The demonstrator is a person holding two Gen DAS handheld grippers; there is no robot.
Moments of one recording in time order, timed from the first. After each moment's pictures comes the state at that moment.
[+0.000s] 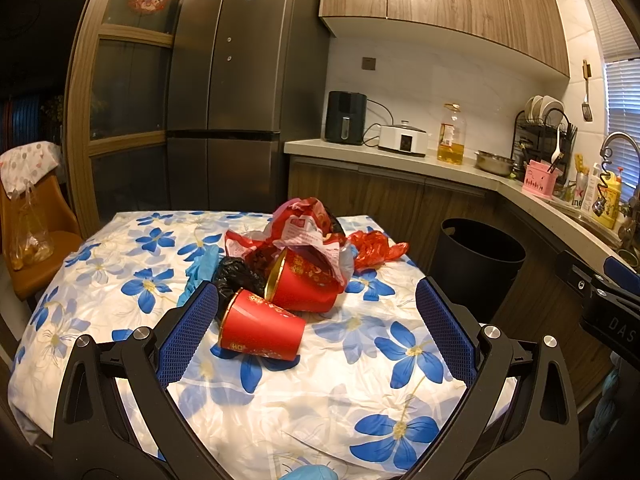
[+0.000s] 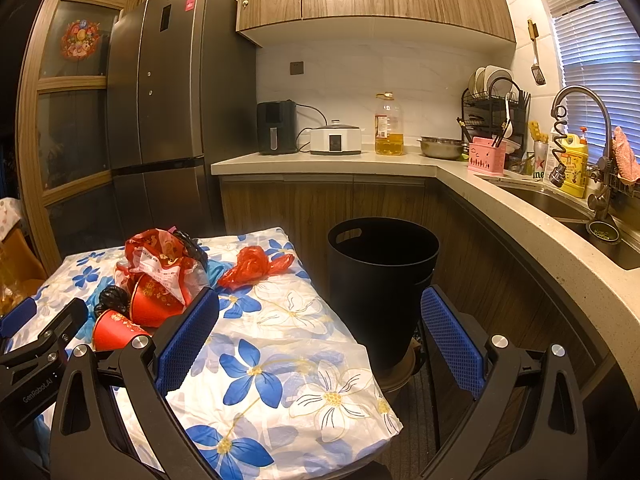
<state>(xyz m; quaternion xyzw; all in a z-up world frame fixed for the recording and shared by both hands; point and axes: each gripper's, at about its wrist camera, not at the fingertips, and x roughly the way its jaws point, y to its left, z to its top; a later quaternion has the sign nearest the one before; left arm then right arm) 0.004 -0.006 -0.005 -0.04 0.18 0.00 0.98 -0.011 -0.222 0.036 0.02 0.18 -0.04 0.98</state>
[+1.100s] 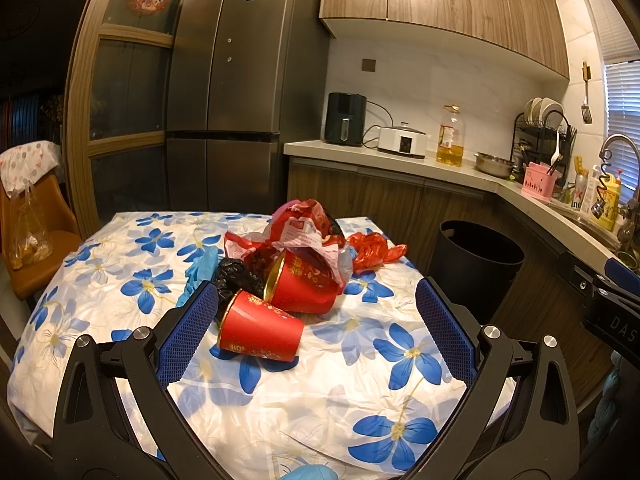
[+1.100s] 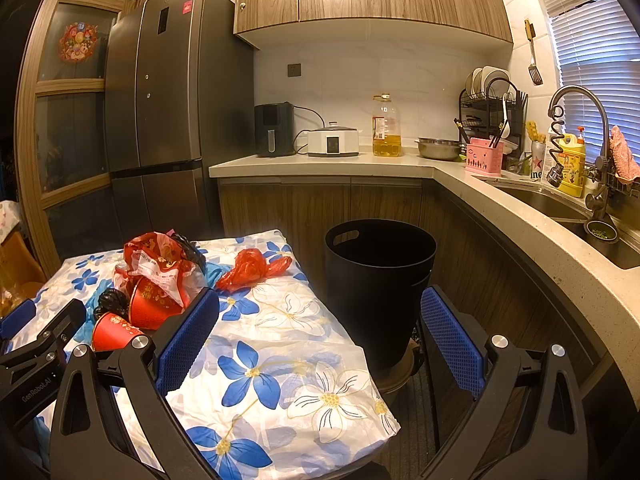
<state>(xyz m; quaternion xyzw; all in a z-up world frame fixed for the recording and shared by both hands) 0.005 -0.007 -0.006 -0.04 0.18 0.00 0.98 -0.013 -0.224 0.037 0.02 0.18 -0.05 0.98</state>
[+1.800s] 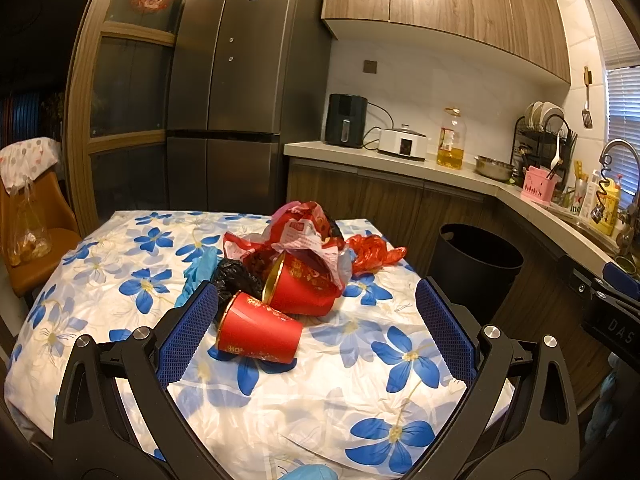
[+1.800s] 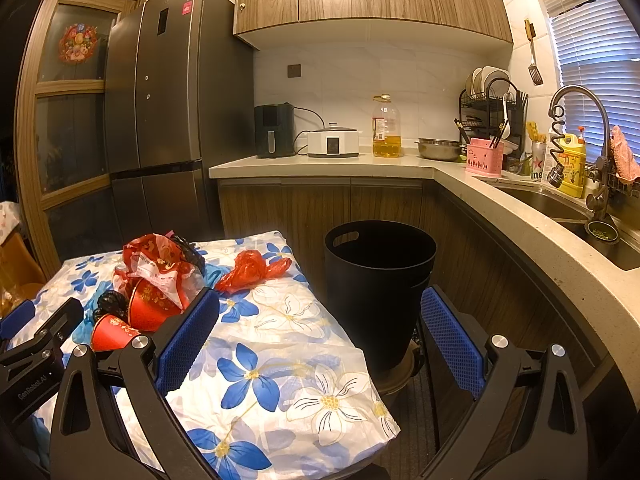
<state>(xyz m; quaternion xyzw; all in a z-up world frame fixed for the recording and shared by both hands) 0.007 -0.012 -0.005 -0.04 0.18 0.00 0.98 -0.012 -0.226 0.039 0.02 0.18 -0.05 0.98</state>
